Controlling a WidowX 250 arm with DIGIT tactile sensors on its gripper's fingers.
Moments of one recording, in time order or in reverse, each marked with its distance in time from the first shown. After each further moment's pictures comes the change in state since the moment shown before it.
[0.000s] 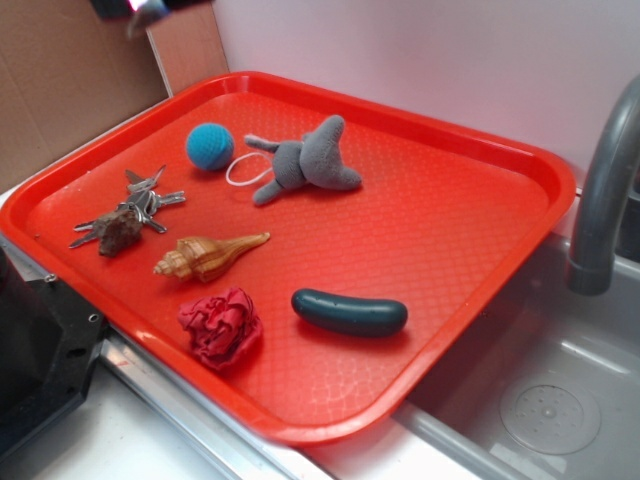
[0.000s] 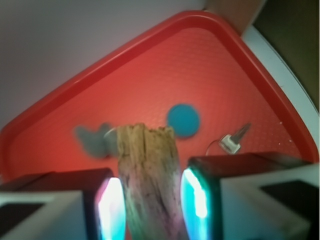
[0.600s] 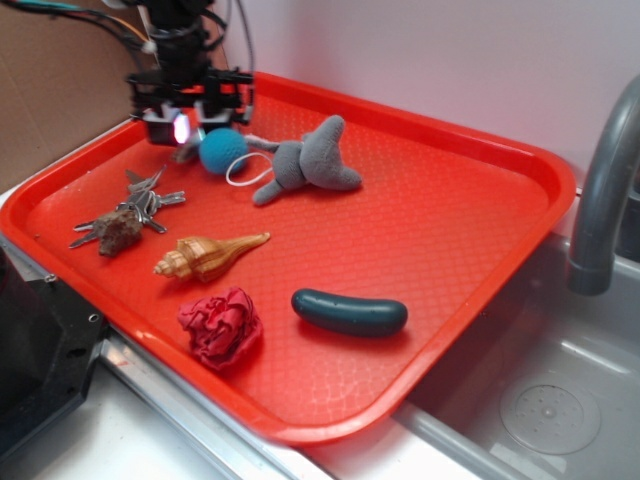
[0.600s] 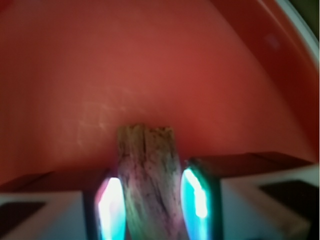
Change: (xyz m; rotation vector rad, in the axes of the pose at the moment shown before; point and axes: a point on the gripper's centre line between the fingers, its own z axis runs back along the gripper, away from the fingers) arm 0.052 0.083 -0.142 0.275 0.016 0.139
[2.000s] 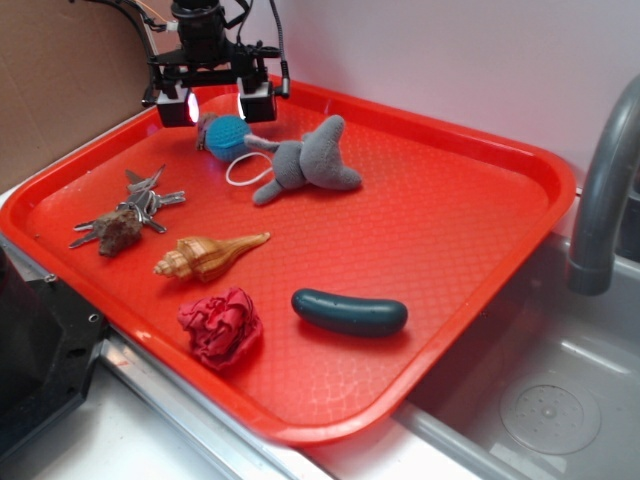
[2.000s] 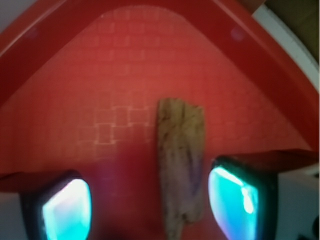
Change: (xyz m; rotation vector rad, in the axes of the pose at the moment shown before) arm 0.019 -0.005 -0.021 0.039 0.030 0.167
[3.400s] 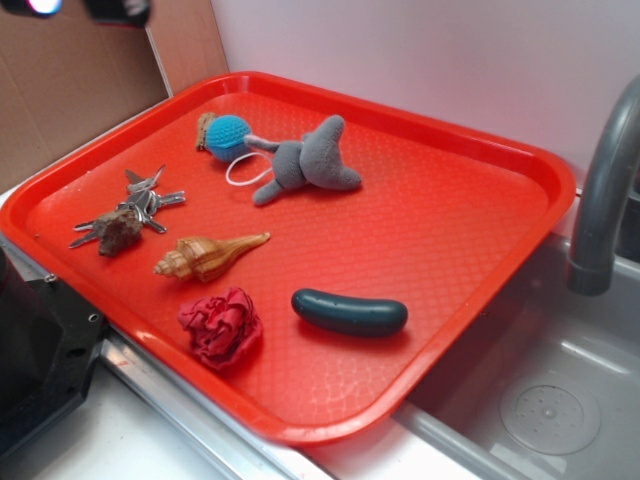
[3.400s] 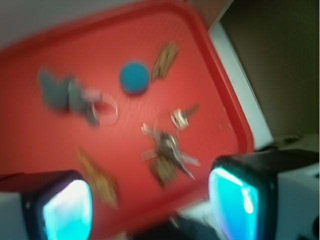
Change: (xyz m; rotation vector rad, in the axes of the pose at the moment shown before) arm -0.094 0.029 0.147 -0.076 -0.033 -0.303
